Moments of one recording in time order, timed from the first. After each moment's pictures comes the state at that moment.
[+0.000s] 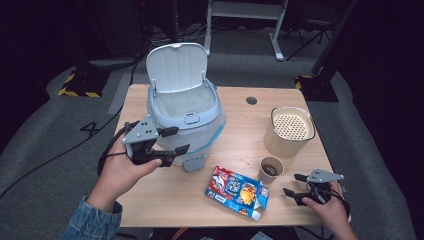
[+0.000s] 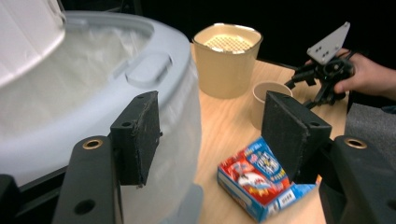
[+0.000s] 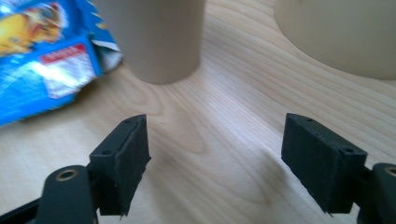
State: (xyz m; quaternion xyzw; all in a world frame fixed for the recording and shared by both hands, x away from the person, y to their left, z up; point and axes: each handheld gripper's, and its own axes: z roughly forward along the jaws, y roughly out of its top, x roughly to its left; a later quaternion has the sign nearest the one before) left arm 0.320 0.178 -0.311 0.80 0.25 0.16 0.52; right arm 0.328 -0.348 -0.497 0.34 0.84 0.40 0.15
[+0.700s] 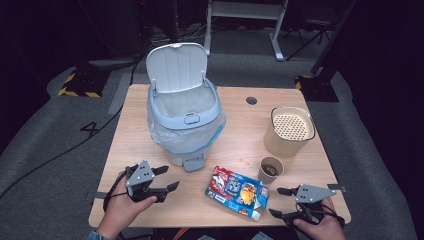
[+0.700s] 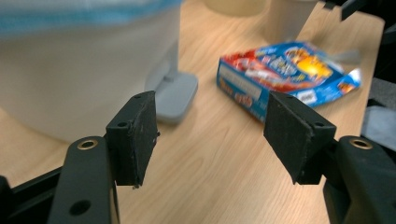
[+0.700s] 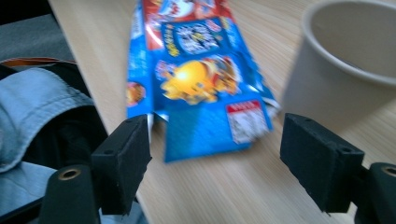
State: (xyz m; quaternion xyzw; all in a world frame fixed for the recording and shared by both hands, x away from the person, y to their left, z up) left arm 0.294 0.199 -0.447 0.81 0.30 0.14 0.48; right arm 0.273 -0.284 -0.459 0.23 0.87 0.43 0.11
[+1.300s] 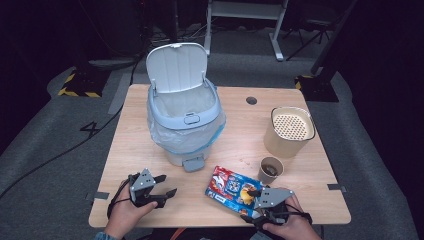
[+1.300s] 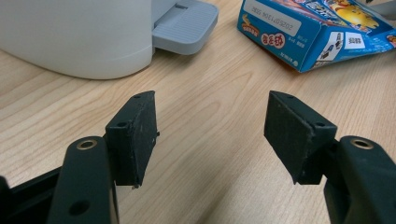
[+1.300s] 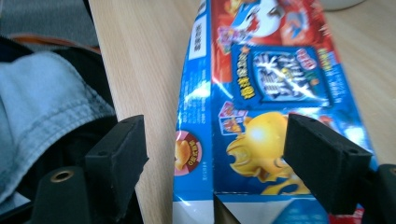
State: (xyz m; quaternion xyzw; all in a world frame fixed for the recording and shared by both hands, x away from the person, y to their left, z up) left arm 0.295 0.206 -0.493 0.82 0.34 0.12 0.45; right arm 0.279 -0.205 -0.478 0.14 0.90 0.39 0.10
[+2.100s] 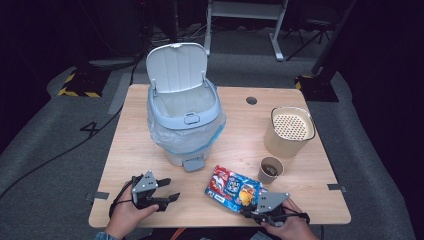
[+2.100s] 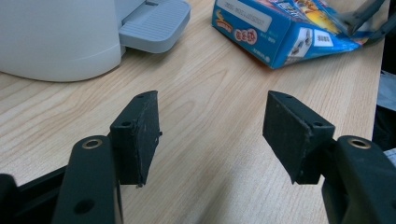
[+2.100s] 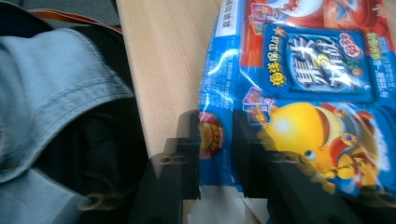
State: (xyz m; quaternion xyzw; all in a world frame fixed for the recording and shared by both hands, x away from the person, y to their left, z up) left arm 0.293 0.200 -0.496 0.82 0.31 0.09 0.47; right arm 0.275 -0.204 -0.484 0.11 0.91 0.39 0.07
